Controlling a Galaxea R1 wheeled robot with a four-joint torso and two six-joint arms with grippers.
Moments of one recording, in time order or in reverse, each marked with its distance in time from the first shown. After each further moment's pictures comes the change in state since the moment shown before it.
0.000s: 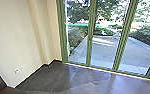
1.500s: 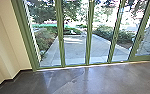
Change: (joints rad) left arm 0.000 0.003 -0.001 0.000 0.000 0.000; right arm -0.001 0.006 -0.010 0.000 0.000 0.000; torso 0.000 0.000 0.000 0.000
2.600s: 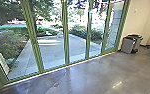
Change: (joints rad) left arm 0.003 0.000 0.000 0.000 0.000 0.000; right arm -0.005 0.002 -0.001 0.000 0.000 0.000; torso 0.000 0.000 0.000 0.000
